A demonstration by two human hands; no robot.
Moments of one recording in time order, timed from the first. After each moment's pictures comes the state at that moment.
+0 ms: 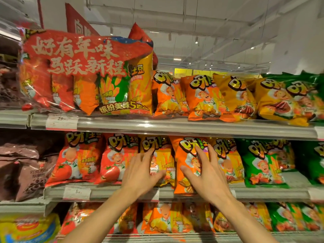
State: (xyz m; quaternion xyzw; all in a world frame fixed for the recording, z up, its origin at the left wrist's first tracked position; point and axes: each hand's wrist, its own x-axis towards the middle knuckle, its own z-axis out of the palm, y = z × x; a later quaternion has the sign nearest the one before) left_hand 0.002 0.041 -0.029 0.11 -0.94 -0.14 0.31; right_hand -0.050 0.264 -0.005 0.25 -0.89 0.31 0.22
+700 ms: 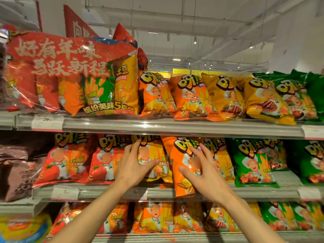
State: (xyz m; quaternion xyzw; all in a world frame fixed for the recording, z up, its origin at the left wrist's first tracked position) left_hand -0.017 0.055 -0.013 0.12 -0.88 -0.30 0.35; right_hand -0.073 0.309 -0.001 0.34 -0.85 0.38 0.16
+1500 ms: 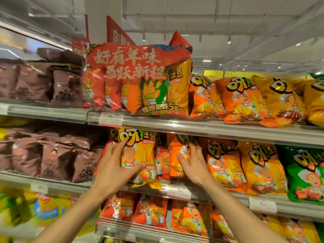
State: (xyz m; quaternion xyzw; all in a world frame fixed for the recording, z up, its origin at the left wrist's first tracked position) left_hand 0.143 -0.056 -0.005 0.18 -0.86 -0.27 0.40; right_hand -0.077 0.133 -0.019 0.35 -0.86 0.37 0.08
